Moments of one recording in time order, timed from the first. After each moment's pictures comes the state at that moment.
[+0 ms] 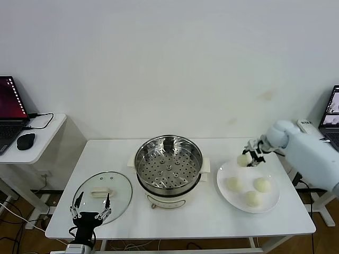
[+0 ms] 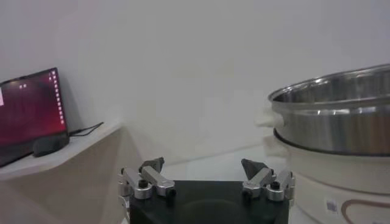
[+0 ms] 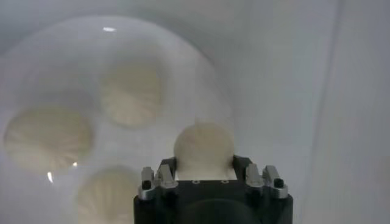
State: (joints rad) left arm 1.72 -1.24 -0.53 -2.08 -0.04 -0.02 -0.25; right arm 0.17 0.72 -0.80 1.11 -0.15 0.01 -1.04
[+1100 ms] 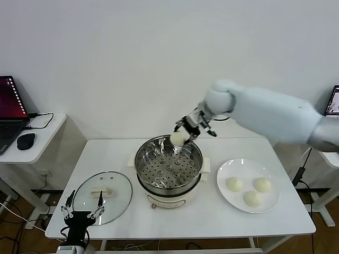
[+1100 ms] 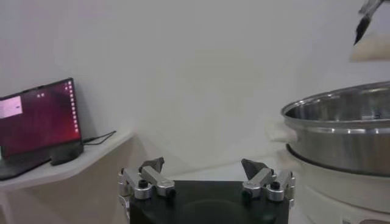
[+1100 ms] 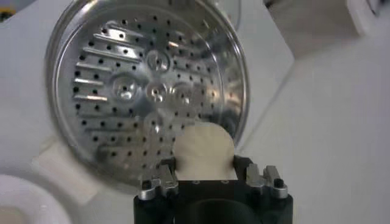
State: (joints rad) left arm 1.75 -1.25 -0.59 -2.12 -0.06 -0.04 -0.26; right arm 0.56 1.12 -1.25 1.24 0.08 0.17 -0.92
